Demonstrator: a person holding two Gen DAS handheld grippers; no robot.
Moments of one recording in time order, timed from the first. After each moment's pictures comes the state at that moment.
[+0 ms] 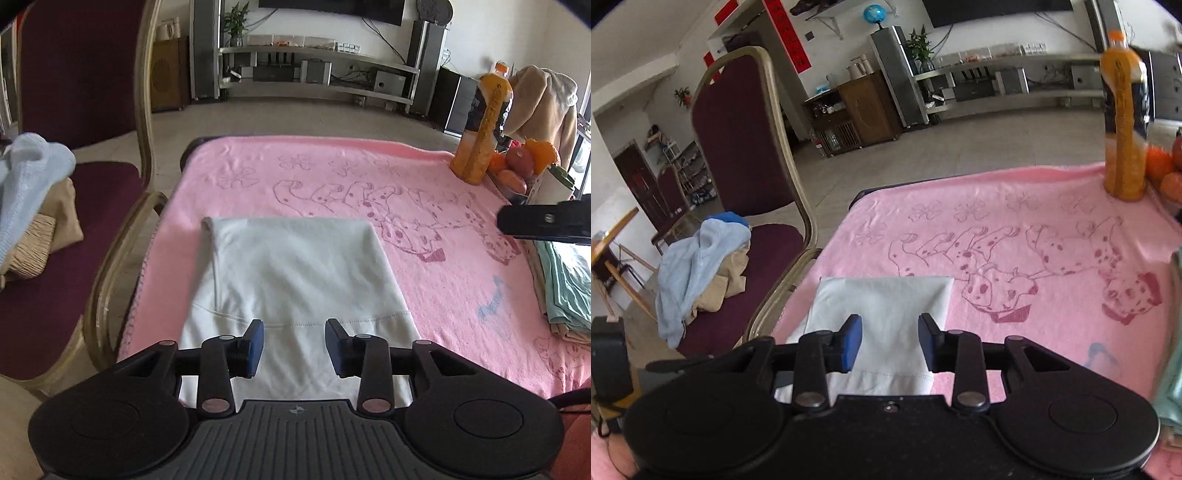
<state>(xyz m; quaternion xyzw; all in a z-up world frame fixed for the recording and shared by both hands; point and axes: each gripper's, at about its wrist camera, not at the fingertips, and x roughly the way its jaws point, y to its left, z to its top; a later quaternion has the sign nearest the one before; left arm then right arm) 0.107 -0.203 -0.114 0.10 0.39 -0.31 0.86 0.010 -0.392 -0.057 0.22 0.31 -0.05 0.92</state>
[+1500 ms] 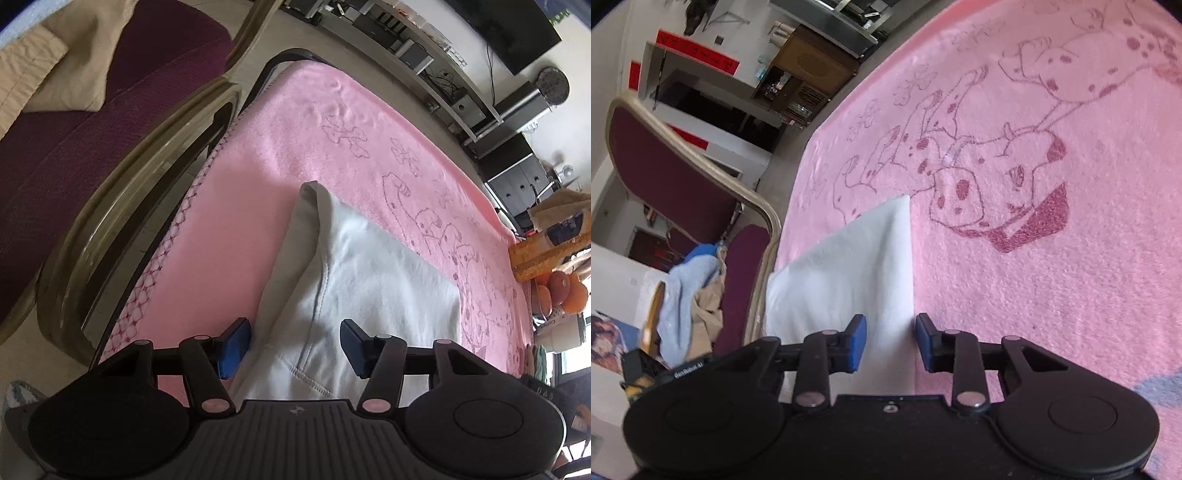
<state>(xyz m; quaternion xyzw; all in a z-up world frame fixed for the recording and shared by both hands) 0.262 -0.164 -0.181 -0.12 0.54 -0.26 0.79 0.090 -0.467 -0.212 0.48 0.37 -0.01 0.79</state>
